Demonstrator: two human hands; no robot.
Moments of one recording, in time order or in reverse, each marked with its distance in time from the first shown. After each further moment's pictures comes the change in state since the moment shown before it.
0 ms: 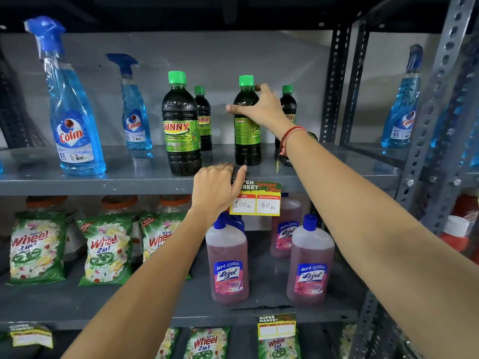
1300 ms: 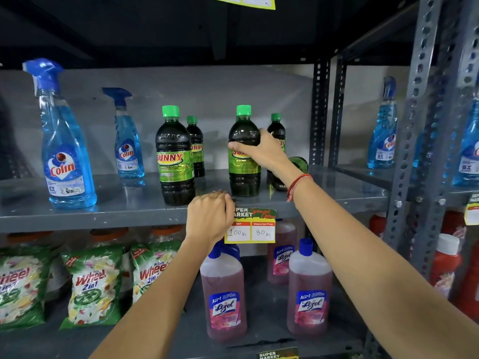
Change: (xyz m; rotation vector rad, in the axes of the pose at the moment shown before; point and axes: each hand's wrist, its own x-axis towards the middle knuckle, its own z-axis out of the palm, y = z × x) left_hand -0.001 0.001 -0.002 -0.067 0.151 0.045; right_hand -0.034 0.015 -0.009 0.107 0.012 -0.058
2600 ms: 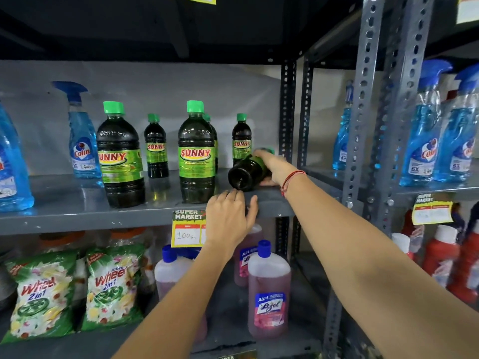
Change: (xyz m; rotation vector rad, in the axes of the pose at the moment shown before) left_hand 0.018 0.122 0.033 0.020 -0.060 0.012; right_hand 0.011 0.091 -0.074 0.490 0.111 0.752
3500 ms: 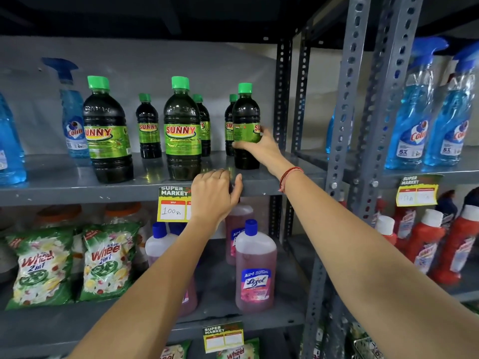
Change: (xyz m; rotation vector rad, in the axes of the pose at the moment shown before) left_hand -0.002 0.004 0.004 -0.016 0.005 -0.032; right_hand -0.014 0.020 -0.017 -0.388 -0.002 -0.544
